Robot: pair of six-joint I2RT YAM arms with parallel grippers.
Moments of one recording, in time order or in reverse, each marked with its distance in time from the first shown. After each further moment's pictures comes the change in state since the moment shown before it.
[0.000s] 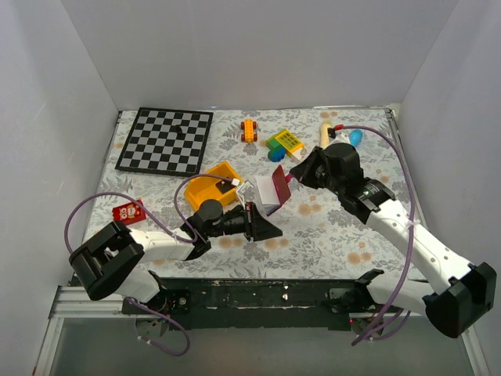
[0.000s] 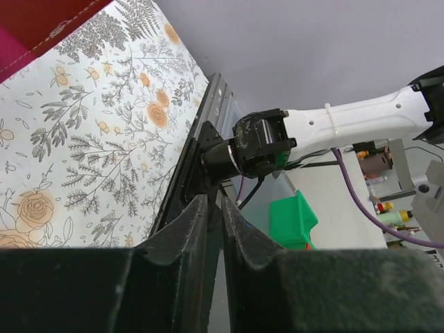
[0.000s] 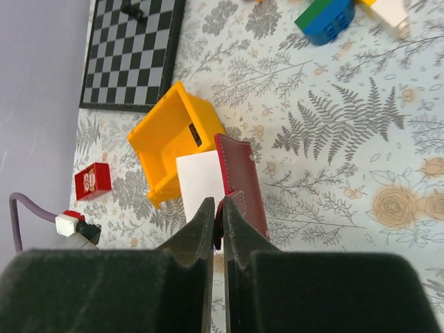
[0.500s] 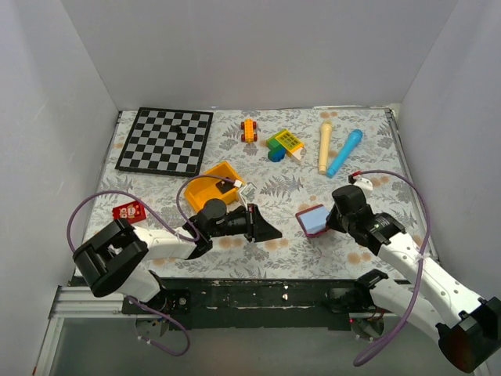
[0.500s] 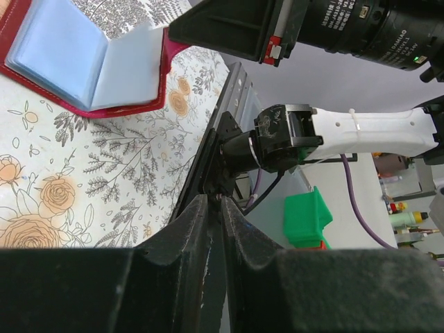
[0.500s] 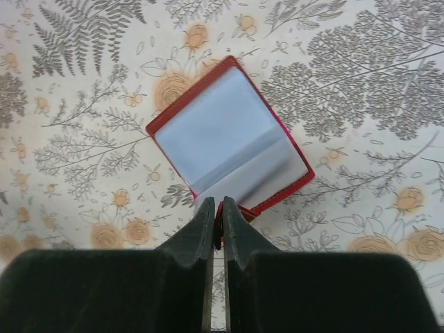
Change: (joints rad) left arm 0.000 0.013 0.011 -0.073 -0.014 0.048; right arm -0.024 -0.294 -0.355 -0.304 0.263 -0.011
